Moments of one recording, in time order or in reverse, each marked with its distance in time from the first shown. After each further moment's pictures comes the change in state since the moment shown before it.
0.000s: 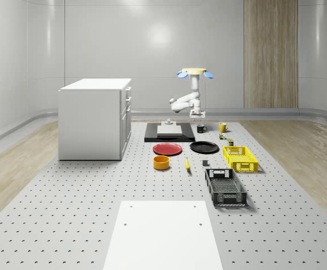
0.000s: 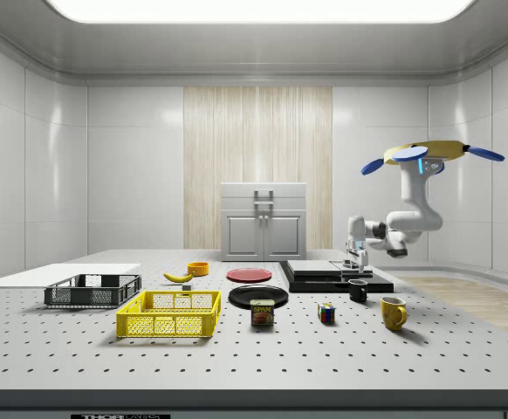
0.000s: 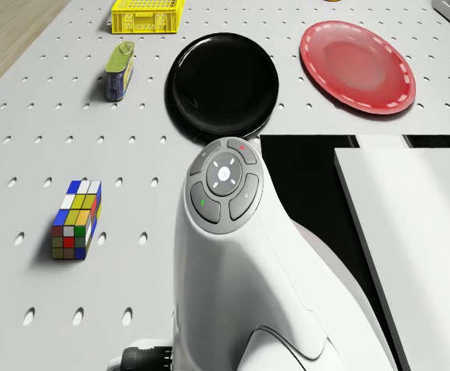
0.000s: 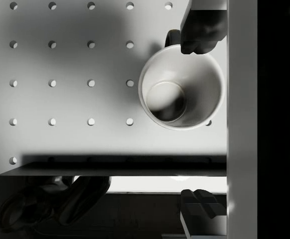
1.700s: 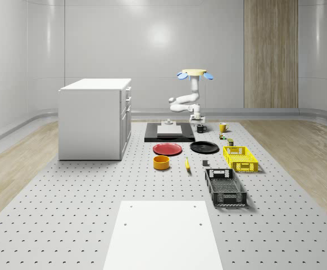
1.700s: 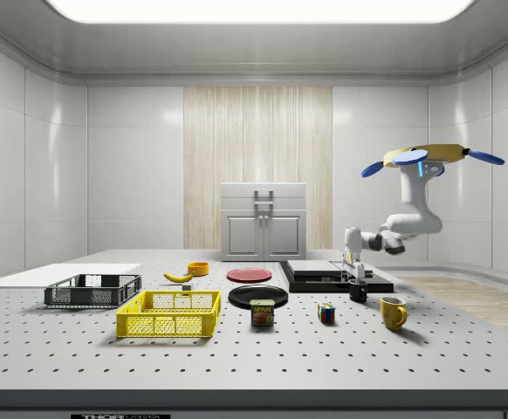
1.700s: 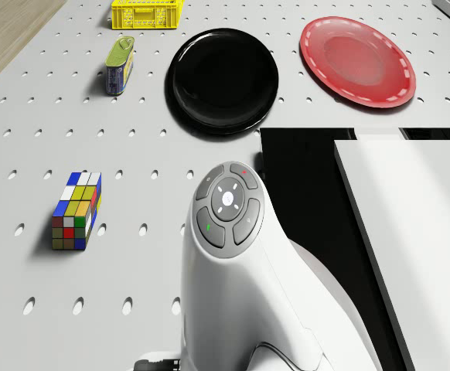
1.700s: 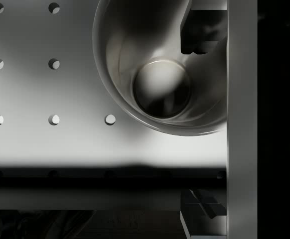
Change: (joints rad) arm -0.071 -0.143 -0.098 0.092 -0.071 0.199 0.006
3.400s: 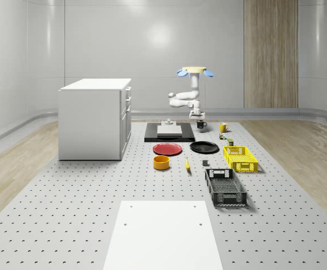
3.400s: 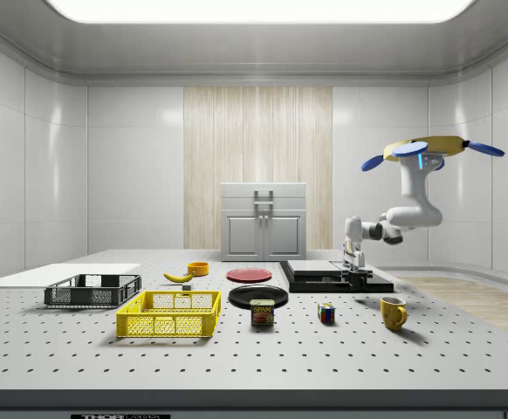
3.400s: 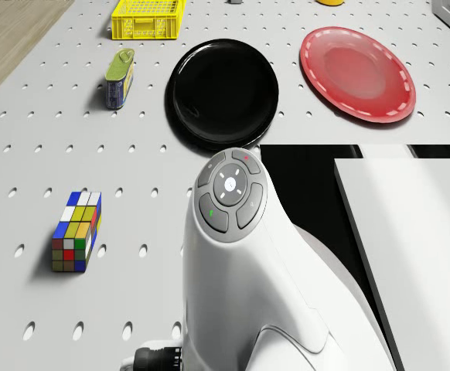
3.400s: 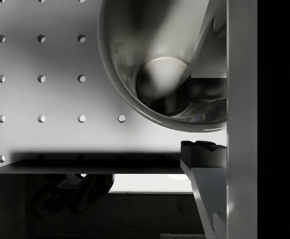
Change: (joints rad) arm -0.018 -0.071 0.087 -0.021 0.106 0.034 0.030
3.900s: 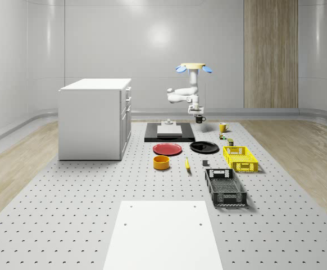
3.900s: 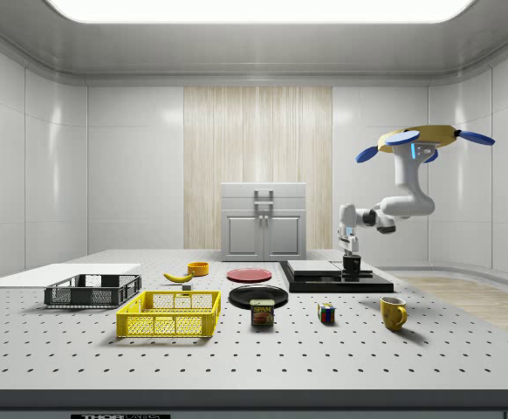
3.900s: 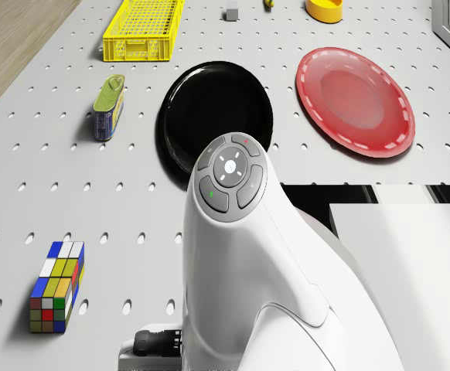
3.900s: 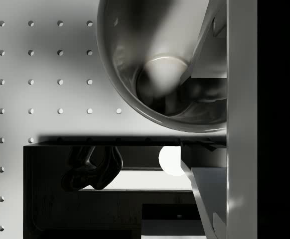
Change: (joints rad) arm -0.010 -0.023 0.048 -0.007 0.053 0.006 0.012
